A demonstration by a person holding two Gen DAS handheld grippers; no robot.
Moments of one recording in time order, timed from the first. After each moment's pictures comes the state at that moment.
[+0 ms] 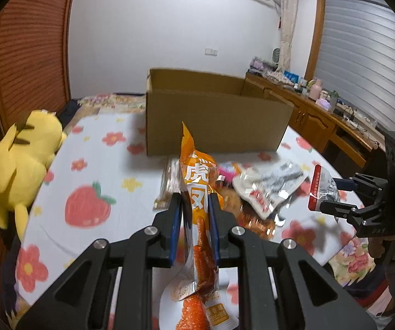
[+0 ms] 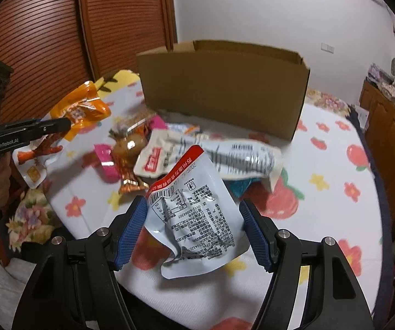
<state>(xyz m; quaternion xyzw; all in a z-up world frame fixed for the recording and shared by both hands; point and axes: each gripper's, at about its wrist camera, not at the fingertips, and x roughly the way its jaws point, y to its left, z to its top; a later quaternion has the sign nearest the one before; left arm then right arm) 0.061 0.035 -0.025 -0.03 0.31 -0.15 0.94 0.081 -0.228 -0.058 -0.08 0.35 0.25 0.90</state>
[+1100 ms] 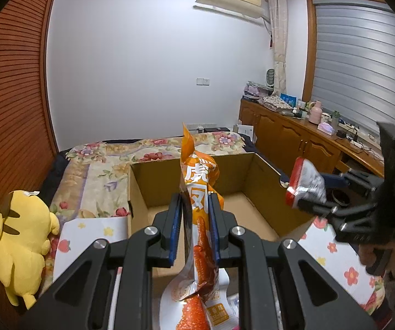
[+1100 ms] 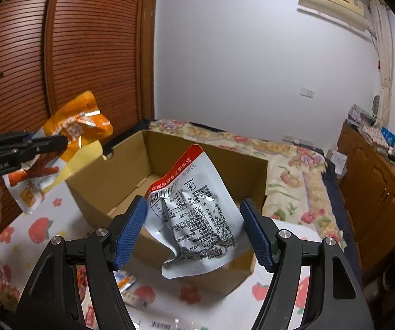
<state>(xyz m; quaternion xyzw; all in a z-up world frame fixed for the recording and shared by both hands) 0.240 0.004 0.081 0.00 0.25 -0.16 0.95 0.247 -0.219 0.059 -0.10 0.26 0.19 0.94</state>
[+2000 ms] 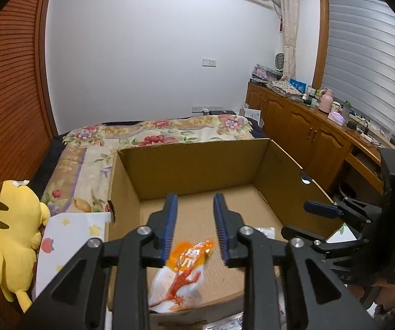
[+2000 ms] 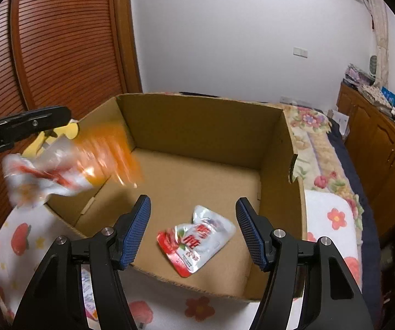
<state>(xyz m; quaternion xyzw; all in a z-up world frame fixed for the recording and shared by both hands) 0.293 -0.023 0.048 0.00 0.29 -0.15 0.94 0.305 -0.213 -0.001 -0.05 0.34 0.17 0.92</state>
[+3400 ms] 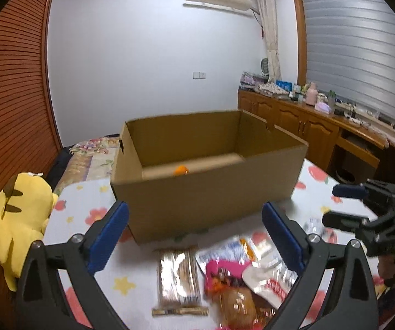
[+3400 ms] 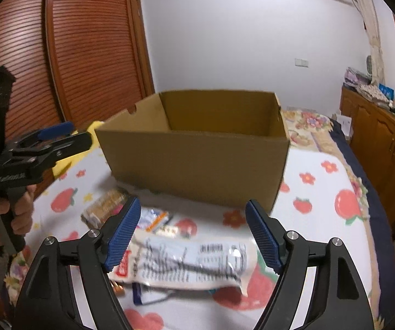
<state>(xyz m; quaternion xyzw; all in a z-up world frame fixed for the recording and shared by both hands) 0.154 -0.009 -0.004 0.04 0.24 -0.16 0.96 0.159 -0.232 -0.017 -0.02 0.29 0.20 0.94</state>
